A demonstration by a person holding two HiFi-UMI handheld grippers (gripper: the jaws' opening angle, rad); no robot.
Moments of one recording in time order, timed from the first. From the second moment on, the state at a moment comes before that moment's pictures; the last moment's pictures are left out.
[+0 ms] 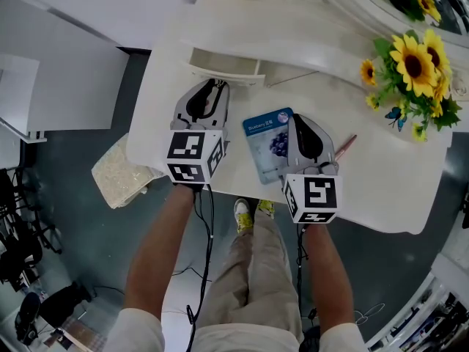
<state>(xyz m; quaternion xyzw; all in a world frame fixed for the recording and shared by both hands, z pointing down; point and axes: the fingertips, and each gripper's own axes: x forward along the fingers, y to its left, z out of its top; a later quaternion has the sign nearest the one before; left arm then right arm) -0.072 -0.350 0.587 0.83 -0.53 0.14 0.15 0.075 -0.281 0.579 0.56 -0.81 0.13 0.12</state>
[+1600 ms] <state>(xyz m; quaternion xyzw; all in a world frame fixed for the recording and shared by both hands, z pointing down) -0.075 -0.341 0.587 0.82 -0.53 0.14 0.15 0.074 -0.281 0.579 0.56 -0.81 0.13 0.12</state>
